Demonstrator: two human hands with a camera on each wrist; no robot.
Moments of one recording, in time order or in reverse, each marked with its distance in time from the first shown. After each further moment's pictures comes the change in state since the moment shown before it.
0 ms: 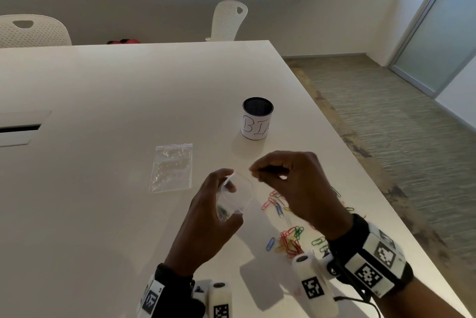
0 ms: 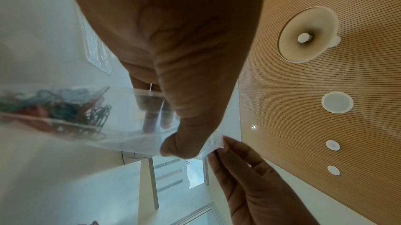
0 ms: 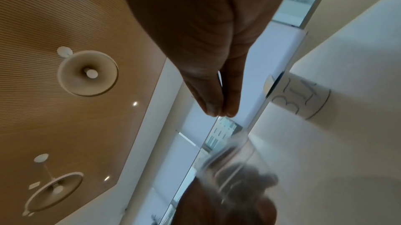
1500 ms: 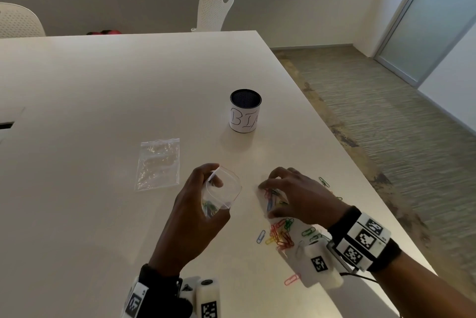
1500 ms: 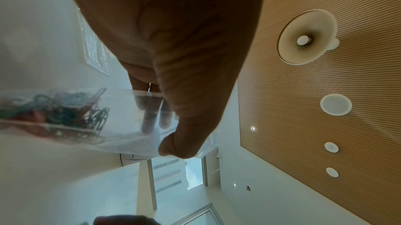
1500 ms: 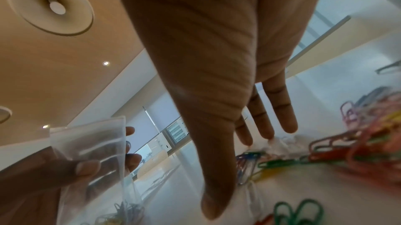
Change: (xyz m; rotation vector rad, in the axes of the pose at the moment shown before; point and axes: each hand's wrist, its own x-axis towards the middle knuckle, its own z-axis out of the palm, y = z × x) left_hand -0.003 0.006 -0.006 0.008 0.013 -0.023; right_hand -0.019 0.085 -0.003 -0.565 -0.571 0.179
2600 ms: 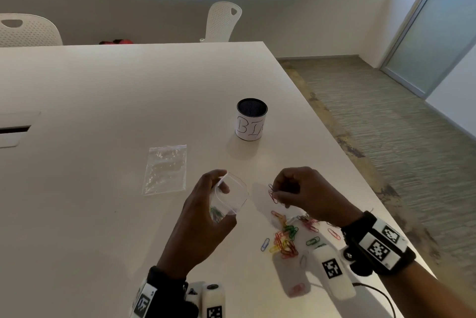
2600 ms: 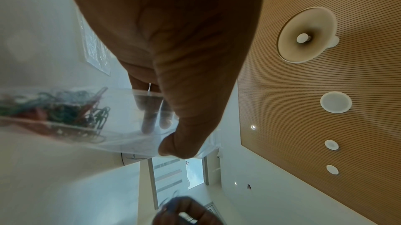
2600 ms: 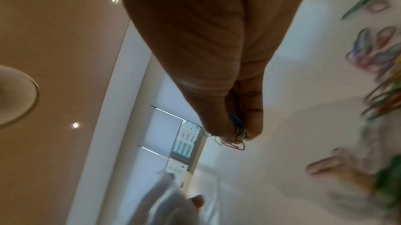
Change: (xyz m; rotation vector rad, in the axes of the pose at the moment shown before) left_hand 0.002 -0.006 0.003 0.013 0.007 0.025; right_hand -0.005 -0.001 -0.019 0.641 0.214 -0.030
